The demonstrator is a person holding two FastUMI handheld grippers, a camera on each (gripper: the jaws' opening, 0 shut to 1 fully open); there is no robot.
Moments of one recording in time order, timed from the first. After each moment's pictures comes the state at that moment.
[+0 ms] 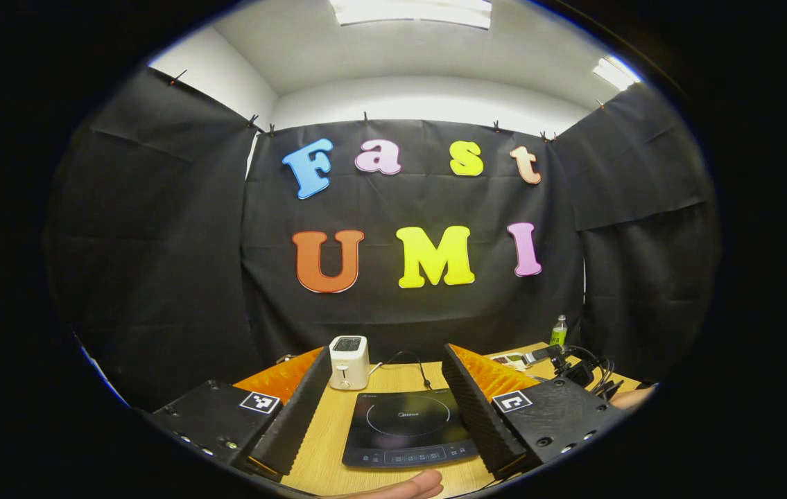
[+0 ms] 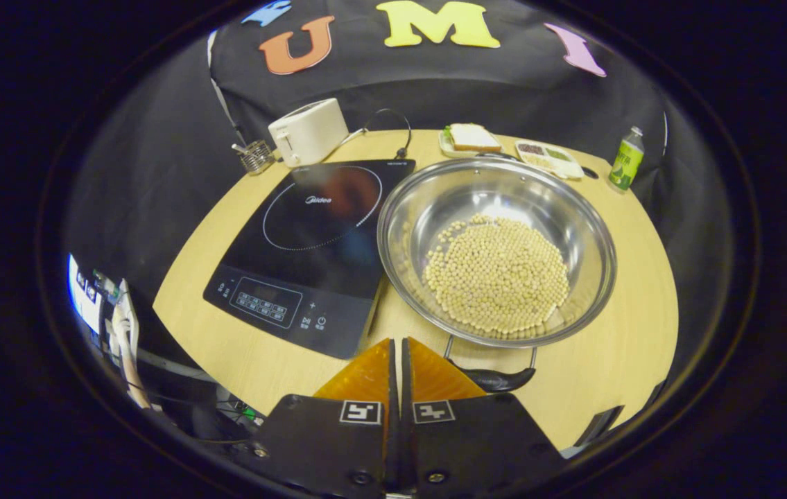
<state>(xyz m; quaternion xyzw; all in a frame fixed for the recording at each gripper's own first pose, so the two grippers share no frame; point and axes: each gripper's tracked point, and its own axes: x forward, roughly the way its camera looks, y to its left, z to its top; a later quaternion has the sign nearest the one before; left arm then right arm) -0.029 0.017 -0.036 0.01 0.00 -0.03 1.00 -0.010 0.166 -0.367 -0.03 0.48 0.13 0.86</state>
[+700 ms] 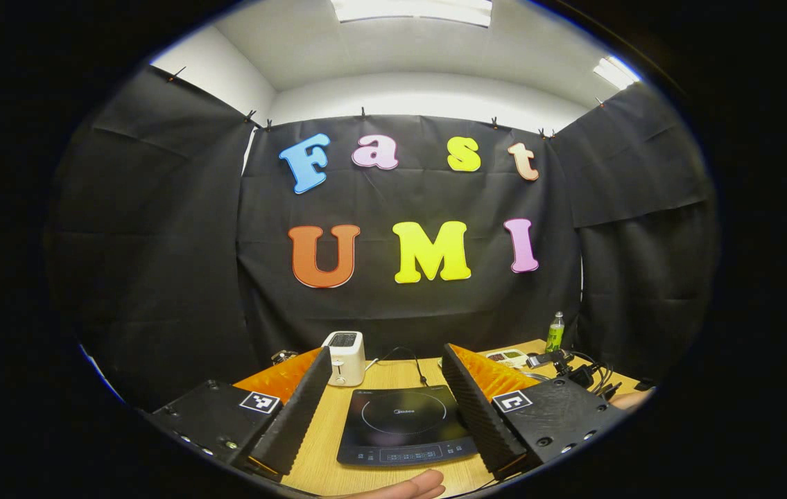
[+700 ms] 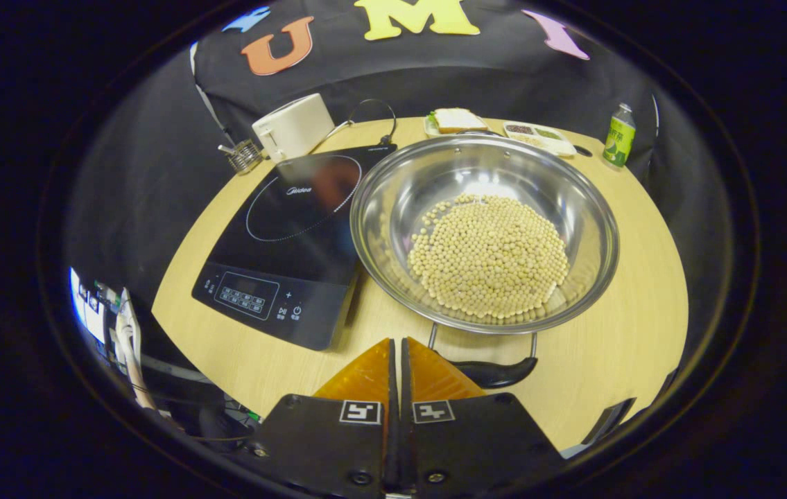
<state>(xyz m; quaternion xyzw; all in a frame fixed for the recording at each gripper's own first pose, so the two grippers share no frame) -0.027 0.014 -0.043 0.00 0.01 -0.04 1.00 -0.005 0.142 -0.384 -0.01 0.49 0.12 0.87</state>
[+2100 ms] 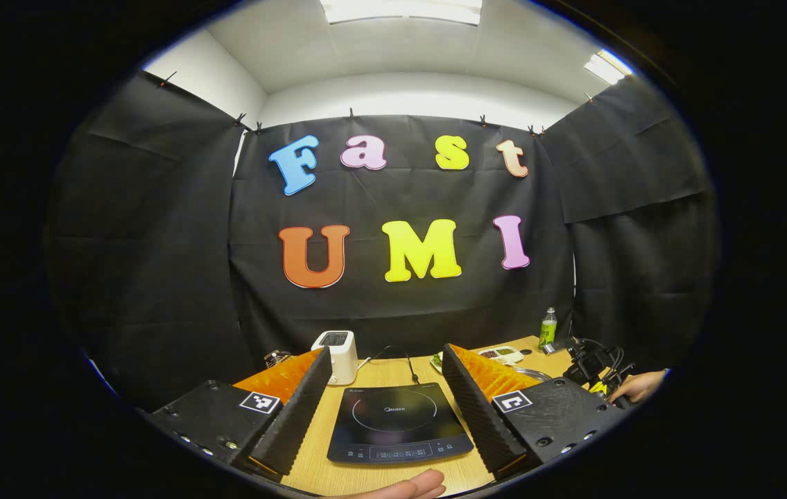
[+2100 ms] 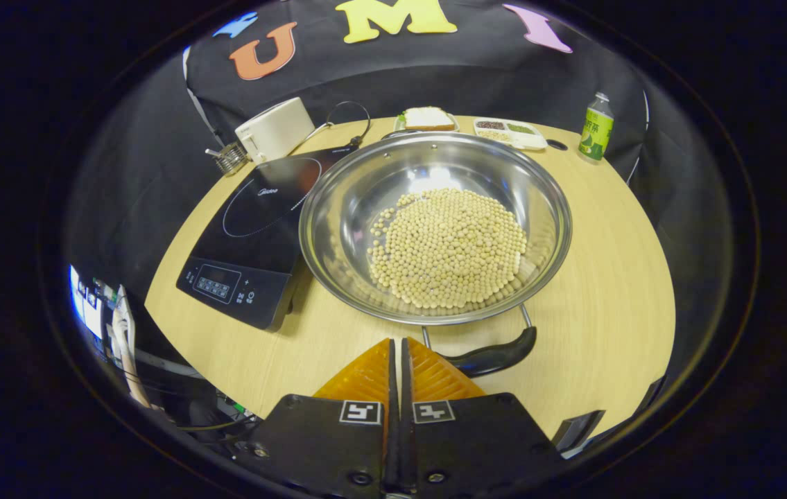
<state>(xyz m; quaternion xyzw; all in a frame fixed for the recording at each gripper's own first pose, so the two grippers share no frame) -0.032 -0.001 -0.053 0.01 0.01 -0.06 1.00 -0.003 0.074 -0.381 -0.02 0.49 0.12 0.87</state>
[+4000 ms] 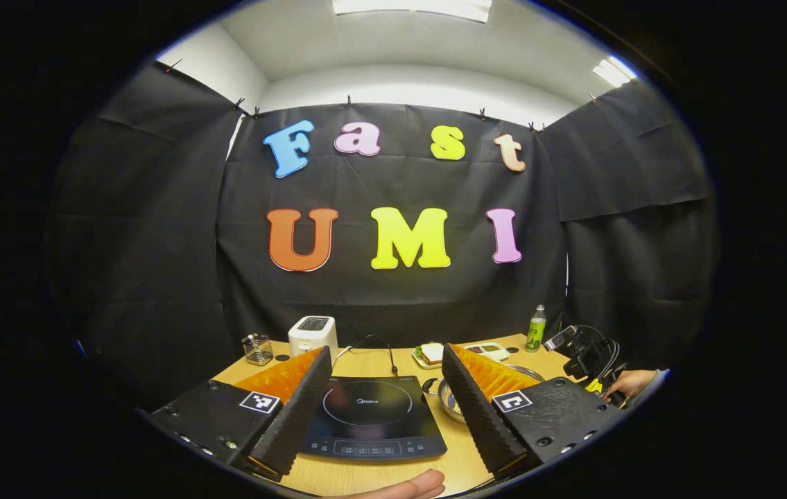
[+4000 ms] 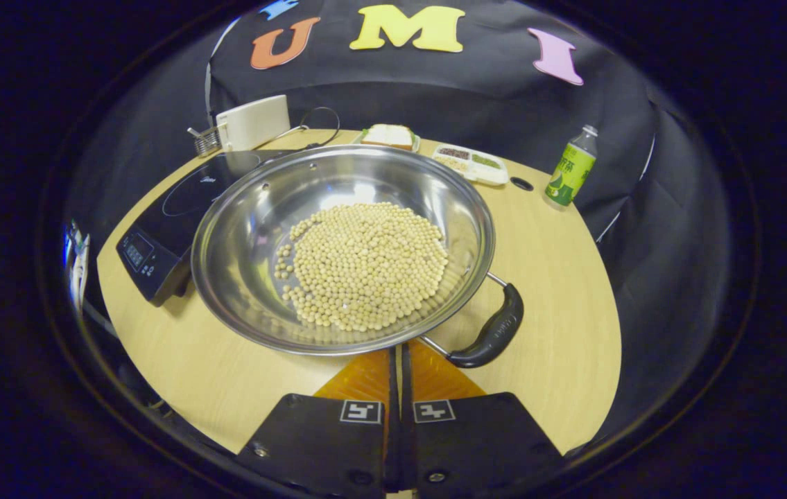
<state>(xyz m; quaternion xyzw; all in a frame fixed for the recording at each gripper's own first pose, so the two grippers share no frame) -0.017 -0.043 -0.082 -0.01 0.03 -0.07 1.00 0.071 -0.040 -0.393 -0.14 0.40 0.10 0.90</state>
